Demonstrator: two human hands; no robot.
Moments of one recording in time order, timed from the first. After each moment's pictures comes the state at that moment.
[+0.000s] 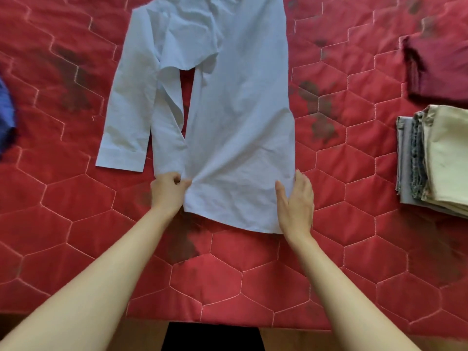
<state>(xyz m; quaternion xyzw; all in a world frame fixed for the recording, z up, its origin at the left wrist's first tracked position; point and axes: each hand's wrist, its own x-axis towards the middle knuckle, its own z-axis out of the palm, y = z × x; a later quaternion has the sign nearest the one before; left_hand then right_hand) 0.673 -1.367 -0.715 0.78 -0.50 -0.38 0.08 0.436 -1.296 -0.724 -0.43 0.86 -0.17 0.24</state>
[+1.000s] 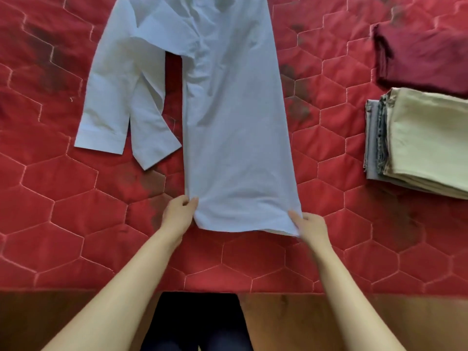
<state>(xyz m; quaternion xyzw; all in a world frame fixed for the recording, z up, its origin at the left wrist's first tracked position) 0.632 -1.273 -0.711 0.73 -0.35 -0.57 0.10 0.364 -1.196 -0.704 -0.24 0.85 -0.18 0.43</state>
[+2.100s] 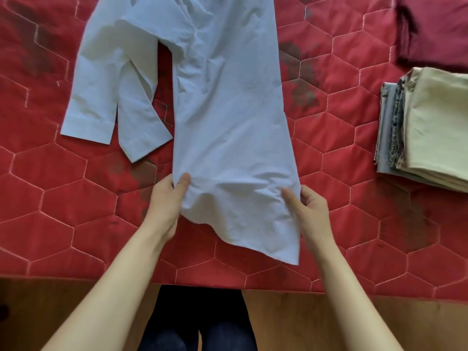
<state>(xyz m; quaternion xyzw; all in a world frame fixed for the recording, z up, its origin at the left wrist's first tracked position) 0.625 -1.276 -0.710 0.66 -0.25 -0.64 0.32 0.363 -1.210 -0.697 -0.27 0.72 -0.37 0.52</state>
